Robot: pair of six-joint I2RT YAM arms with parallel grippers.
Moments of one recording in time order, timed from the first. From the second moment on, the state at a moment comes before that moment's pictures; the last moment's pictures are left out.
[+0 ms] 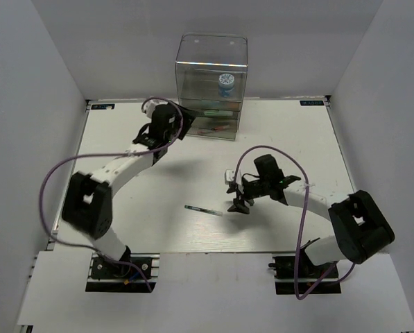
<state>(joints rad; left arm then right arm) -0.46 1.75 1.27 0.09 -0.15 -1.29 0.53 1.38 0.63 -0.07 -0.84 -0.75</state>
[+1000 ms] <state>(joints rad) -0.45 0.73 0.56 -0.44 -0.37 -1.09 0.83 1.74 0.84 0.07 -0.45 -0.55</state>
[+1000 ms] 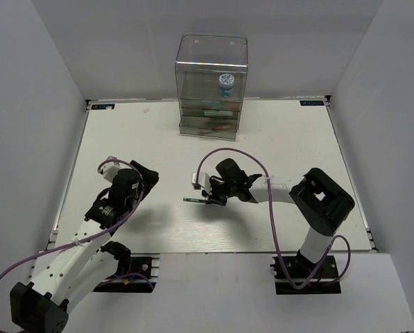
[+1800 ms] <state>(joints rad) -0.46 0.77 0.52 -0.39 -0.35 -1.10 0.51 2.10 1.63 -0.07 -0.29 -0.81</state>
